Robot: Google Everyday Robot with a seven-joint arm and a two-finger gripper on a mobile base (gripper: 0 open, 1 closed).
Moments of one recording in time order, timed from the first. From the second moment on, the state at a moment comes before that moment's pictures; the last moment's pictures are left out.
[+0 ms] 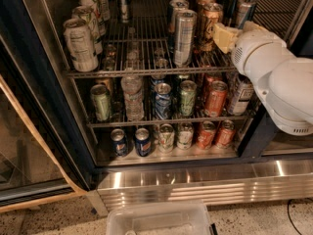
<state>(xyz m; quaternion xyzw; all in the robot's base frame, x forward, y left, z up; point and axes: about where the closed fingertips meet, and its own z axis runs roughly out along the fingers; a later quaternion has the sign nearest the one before) 0.632 -0.197 0.994 -0.03 0.71 0.05 0.71</state>
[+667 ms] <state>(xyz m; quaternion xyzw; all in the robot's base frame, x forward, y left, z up) 0.636 -0.196 0.983 -0.03 0.72 0.05 0.70</state>
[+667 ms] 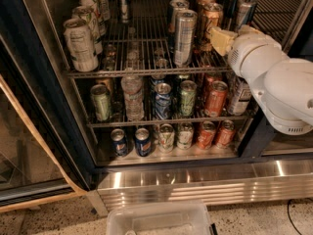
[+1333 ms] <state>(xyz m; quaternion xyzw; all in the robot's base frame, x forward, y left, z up) 0.645 -0.199 0.972 -0.02 0.72 0.04 0.69</state>
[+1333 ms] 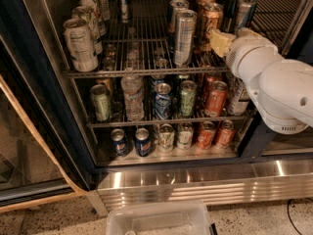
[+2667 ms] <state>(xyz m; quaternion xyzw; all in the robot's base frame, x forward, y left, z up) 0.660 -0.222 0.975 0.01 0.71 0.01 0.70</state>
